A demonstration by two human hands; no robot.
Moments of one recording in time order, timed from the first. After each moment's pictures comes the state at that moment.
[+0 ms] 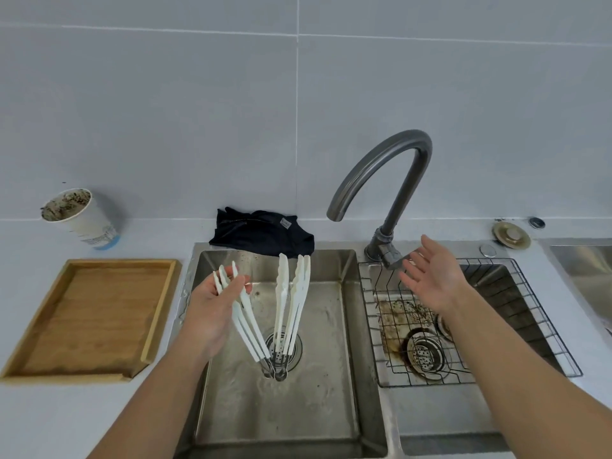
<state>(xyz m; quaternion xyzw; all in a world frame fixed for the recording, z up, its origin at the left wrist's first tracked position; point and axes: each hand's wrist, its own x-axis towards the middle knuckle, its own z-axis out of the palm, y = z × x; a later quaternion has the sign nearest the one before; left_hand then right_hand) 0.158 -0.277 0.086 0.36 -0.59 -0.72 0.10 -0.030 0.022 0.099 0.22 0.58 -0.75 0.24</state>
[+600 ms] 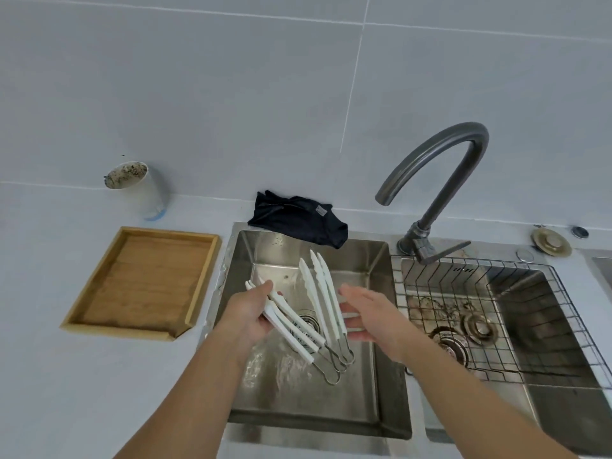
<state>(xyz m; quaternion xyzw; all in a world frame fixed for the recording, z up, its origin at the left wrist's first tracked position) 0.176 -0.284 0.049 0.55 -0.37 -0.74 -0.01 0.099 -0.071 0.089 0.00 0.74 -0.49 0.45</state>
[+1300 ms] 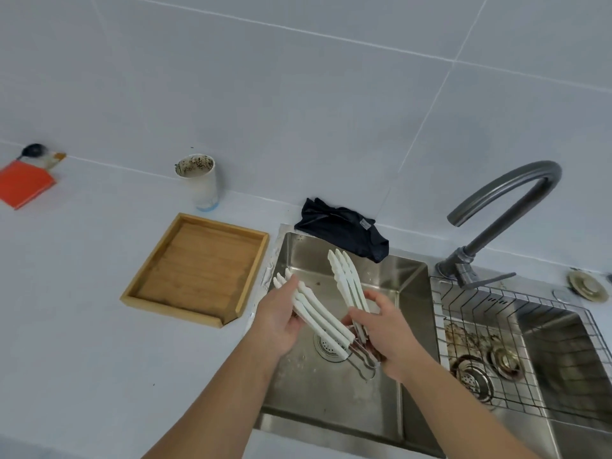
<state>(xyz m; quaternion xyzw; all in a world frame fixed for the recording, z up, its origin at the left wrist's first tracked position) 0.224 -0.307 0.070 0.47 -0.26 -0.84 0.06 0.152 -0.139 0.095 0.04 0.73 -0.56 0.38</state>
